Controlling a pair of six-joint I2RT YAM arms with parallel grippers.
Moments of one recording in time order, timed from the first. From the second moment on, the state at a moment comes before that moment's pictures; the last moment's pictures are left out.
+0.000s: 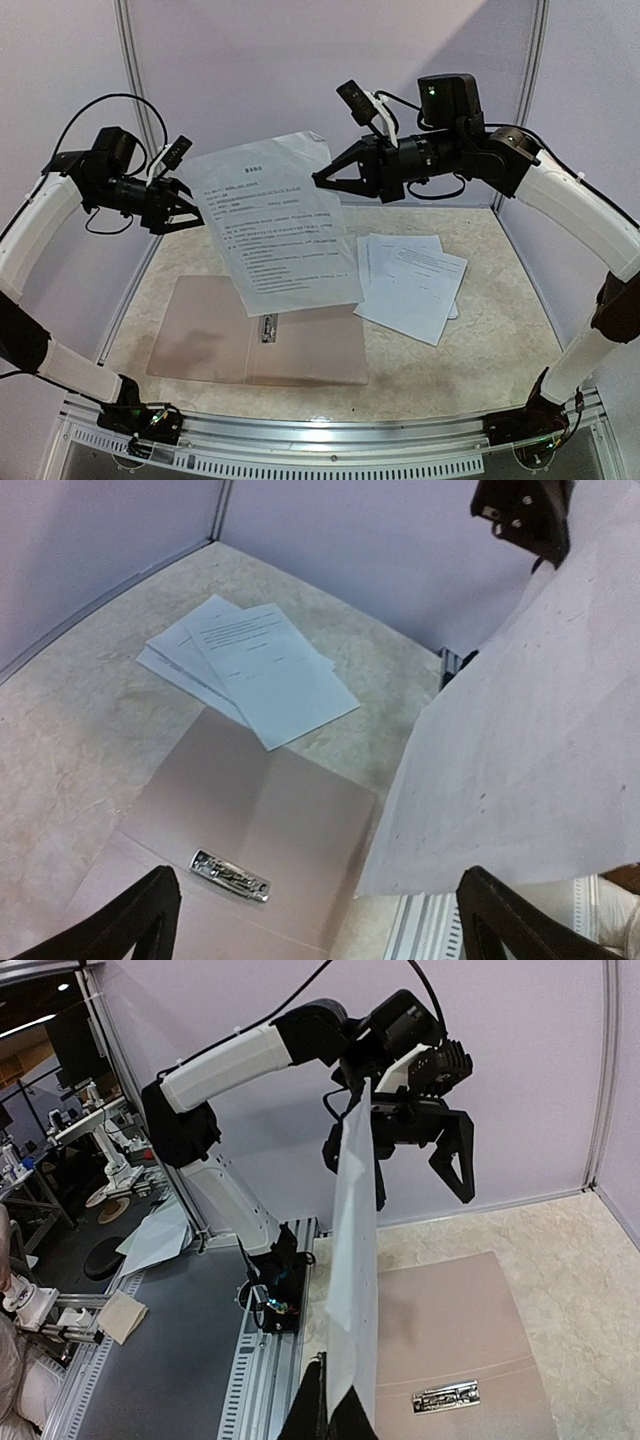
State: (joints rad) left arm -0.13 1.34 1.50 -1.12 1.04 0.51; right arm 0.85 1.62 1.83 -0.50 -0.81 0.05
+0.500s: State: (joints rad) left arm -0.11 1.21 1.43 -1.29 1.21 0.73; right arm 0.90 1.69 1.83 -0.35 -0.81 0.09
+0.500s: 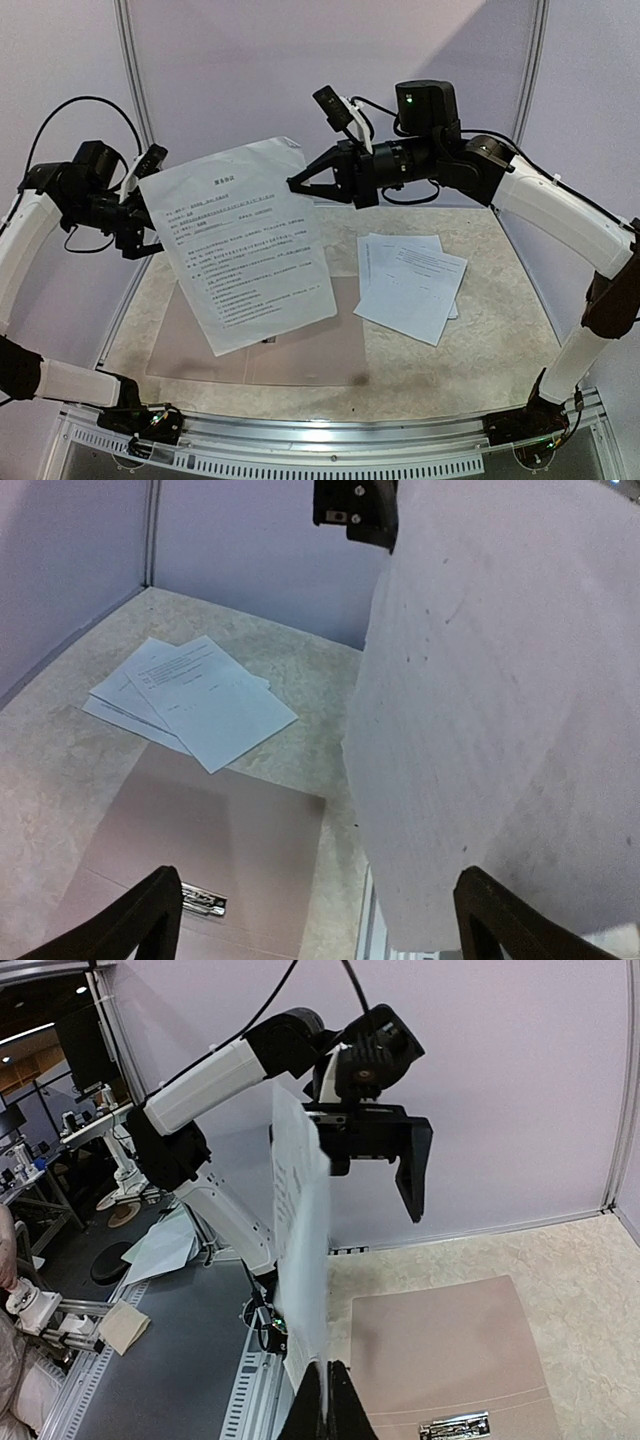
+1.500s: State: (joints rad) left arm -0.05 1.16 1.41 -1.33 1.25 1.20; right arm 0.90 1.71 1.90 -0.36 -0.79 0.06
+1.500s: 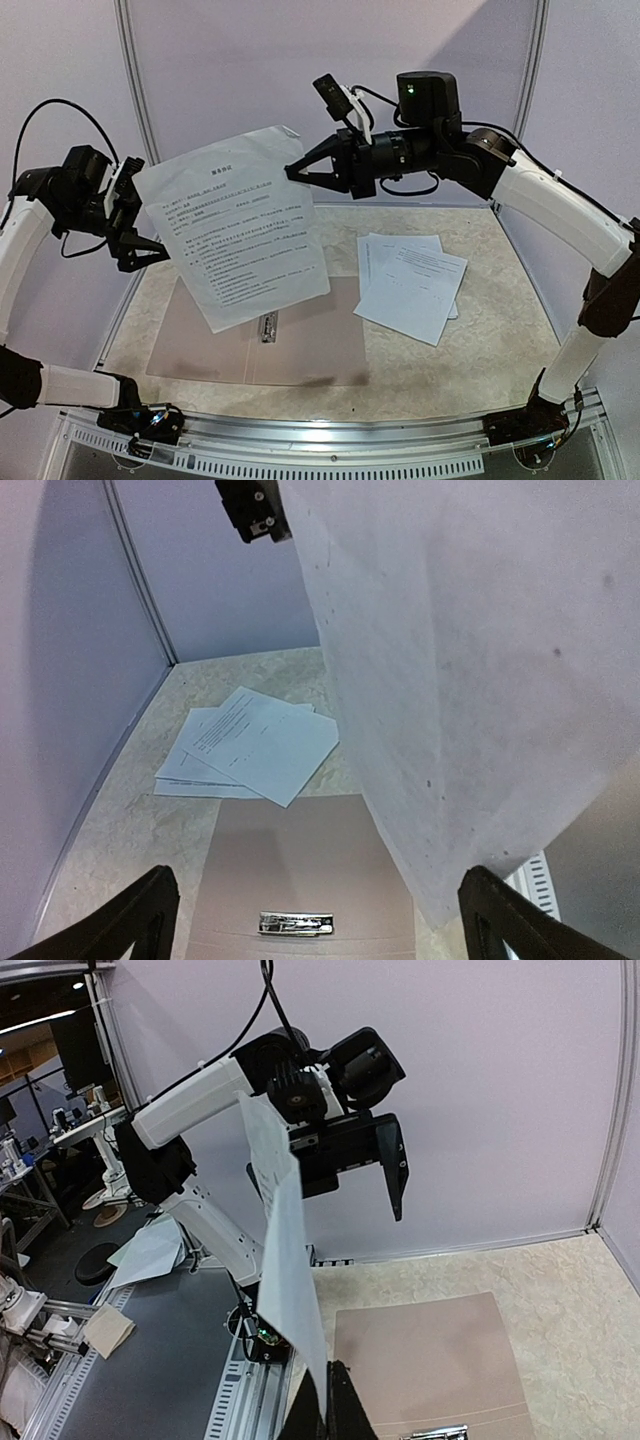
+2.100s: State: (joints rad) left arm -0.07 1.13 1.41 -1.33 1.23 1.23; right arm 0.90 1.72 1.94 -0.42 -0.71 0.01
